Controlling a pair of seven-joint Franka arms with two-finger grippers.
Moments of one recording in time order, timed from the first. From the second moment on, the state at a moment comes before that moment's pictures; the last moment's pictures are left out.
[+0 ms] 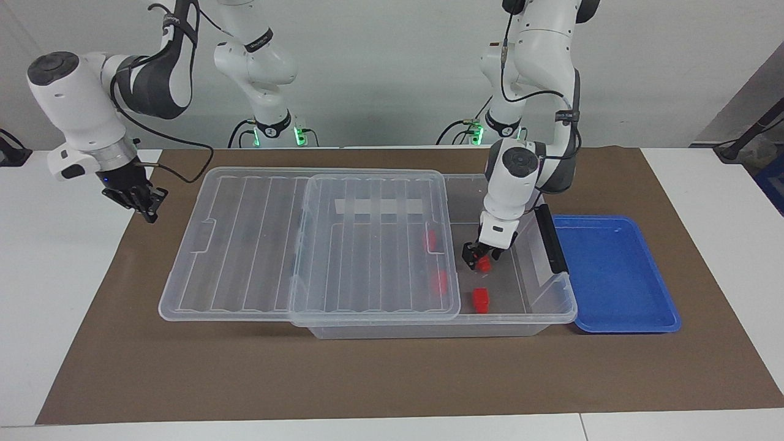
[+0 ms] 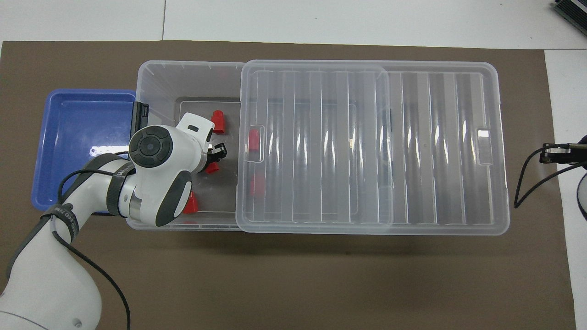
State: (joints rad) left arm -0.39 0.28 0.01 -2.06 0.01 2.45 -0.72; right arm -0.25 -0.03 0.02 -1.97 -0.03 2.05 -0.05
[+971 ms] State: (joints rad) left arm -0.11 0.02 0.04 -1.63 0.01 1.56 -0.21; right arm -0.18 0.01 0.02 -2.02 -0.03 2.16 -0.03
